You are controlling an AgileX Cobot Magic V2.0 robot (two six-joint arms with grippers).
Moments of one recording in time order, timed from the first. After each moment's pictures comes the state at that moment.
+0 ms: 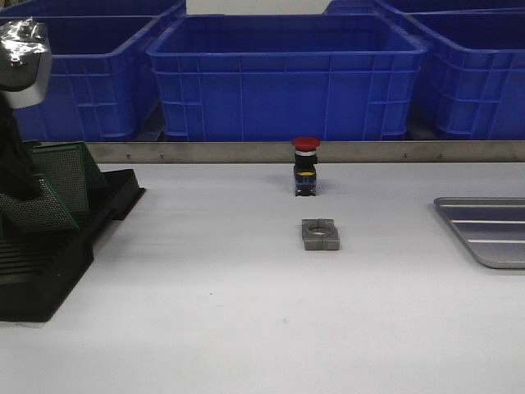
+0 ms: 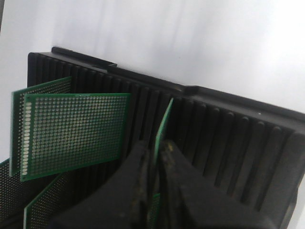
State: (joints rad) left arm -0.17 1.54 -0.88 -0.32 0.43 1.48; right arm -0.05 -0.01 0.03 -0.05 0.08 0.03
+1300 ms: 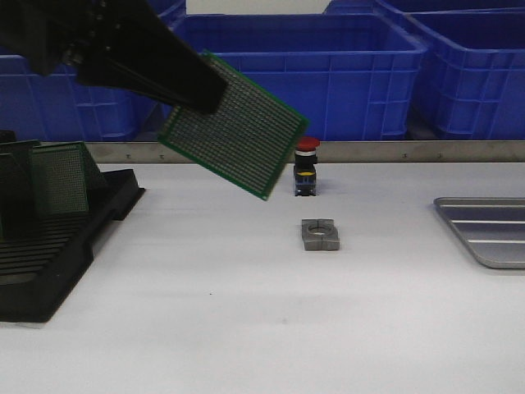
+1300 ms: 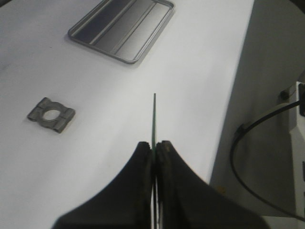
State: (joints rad) left arm -0.43 1.39 -0.88 -1.23 0.82 1.46; right arm -0.05 -0.01 0.03 -0.05 0.08 0.03
